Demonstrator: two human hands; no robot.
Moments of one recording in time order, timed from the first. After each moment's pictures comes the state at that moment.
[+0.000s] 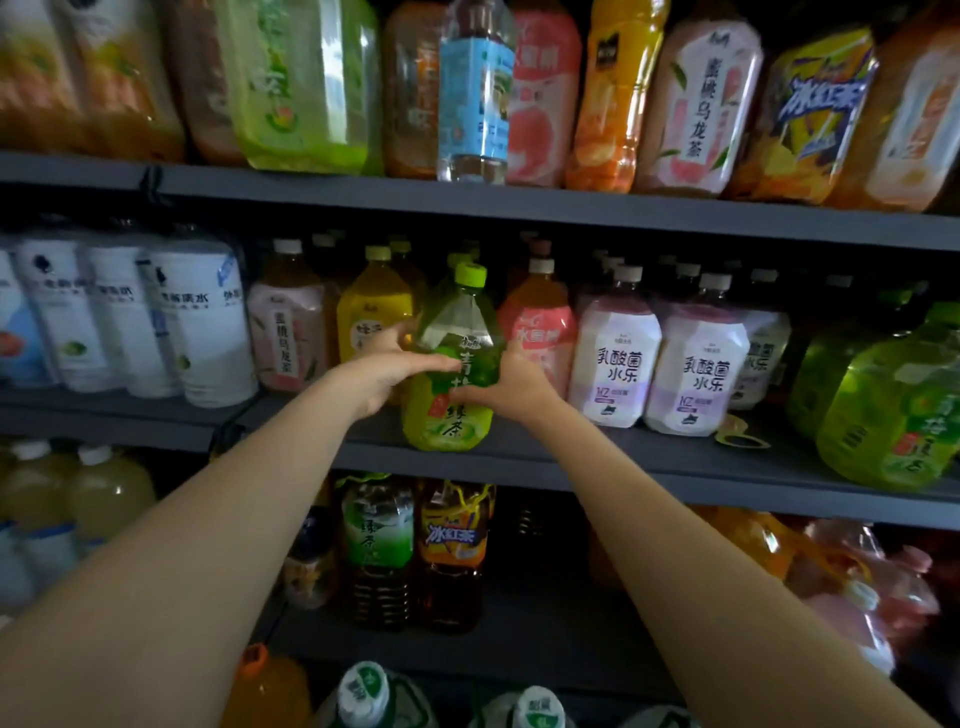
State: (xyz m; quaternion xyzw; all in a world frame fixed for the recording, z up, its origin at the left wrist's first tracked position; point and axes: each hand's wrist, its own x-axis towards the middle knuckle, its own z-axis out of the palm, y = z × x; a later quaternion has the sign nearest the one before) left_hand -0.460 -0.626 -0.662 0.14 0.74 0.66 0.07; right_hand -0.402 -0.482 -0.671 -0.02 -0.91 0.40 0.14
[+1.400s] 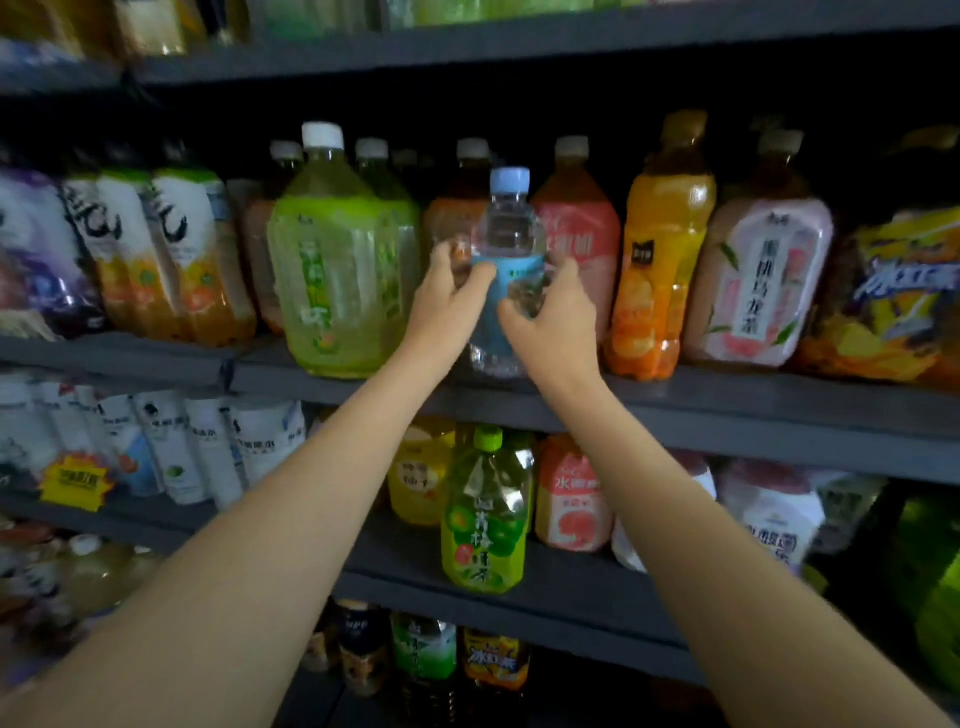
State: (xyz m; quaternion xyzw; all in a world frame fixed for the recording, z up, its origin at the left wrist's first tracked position) left_hand -0.481 -0.583 -0.457 0.19 0.76 0.58 -0.20; right_hand -0.452 -0.486 -0.474 0.05 -0.80 0.46 0.37
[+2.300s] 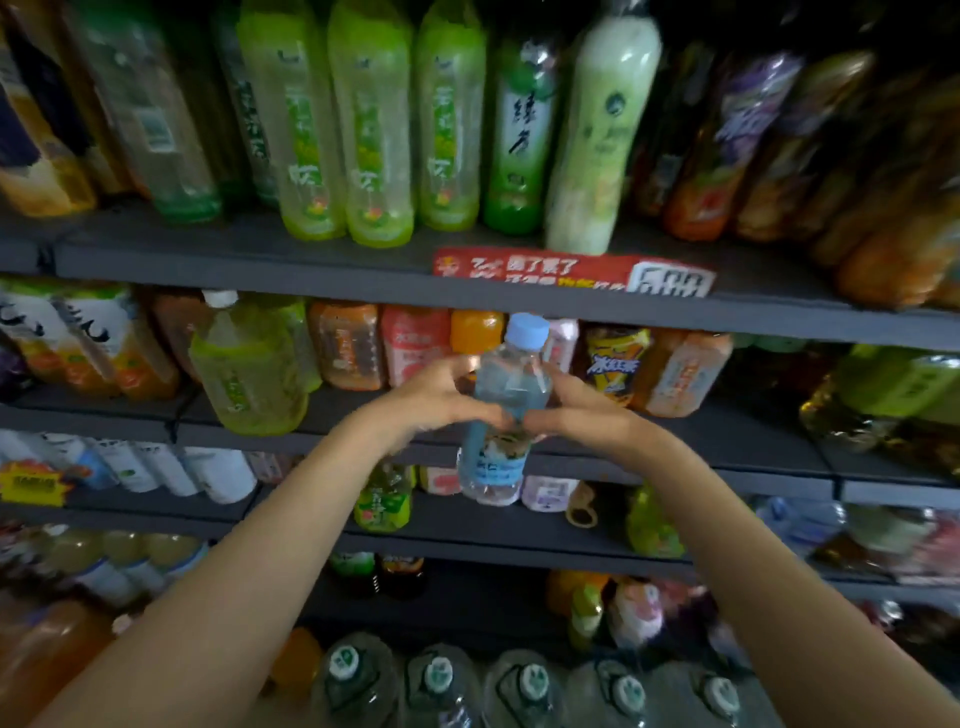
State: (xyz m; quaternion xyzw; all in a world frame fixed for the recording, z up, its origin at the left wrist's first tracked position) left_hand -0.354 -0.519 -0.308 0.28 0.75 0.55 0.24; right_hand -0.283 -0.360 -0.294 0.03 -0.84 0.54 -0.10
